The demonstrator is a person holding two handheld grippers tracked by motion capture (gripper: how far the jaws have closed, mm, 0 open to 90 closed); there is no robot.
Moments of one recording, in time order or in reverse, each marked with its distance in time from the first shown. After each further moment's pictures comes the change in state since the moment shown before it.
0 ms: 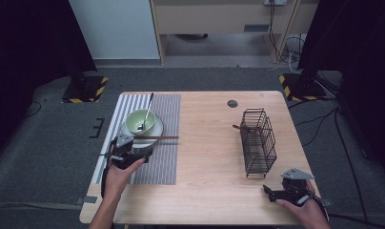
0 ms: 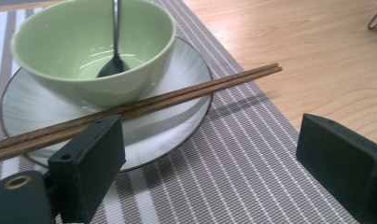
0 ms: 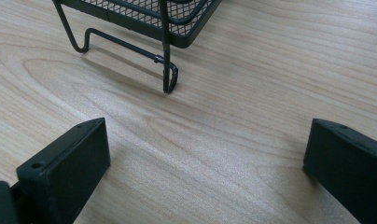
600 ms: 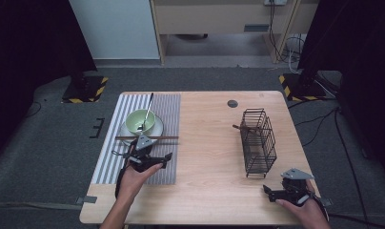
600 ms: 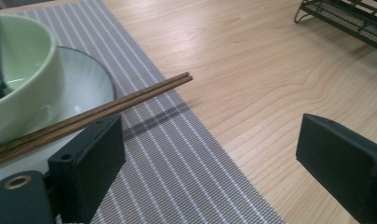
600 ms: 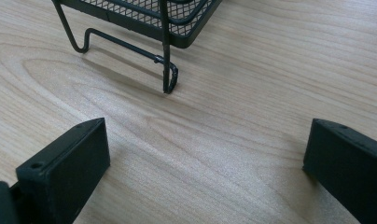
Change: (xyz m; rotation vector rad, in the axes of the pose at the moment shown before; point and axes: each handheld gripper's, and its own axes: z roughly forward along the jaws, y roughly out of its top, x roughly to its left) left arm -0.056 0.012 0.014 0.015 -0.139 0.088; right arm 0.000 0.000 0.000 0.001 -0.001 0.000
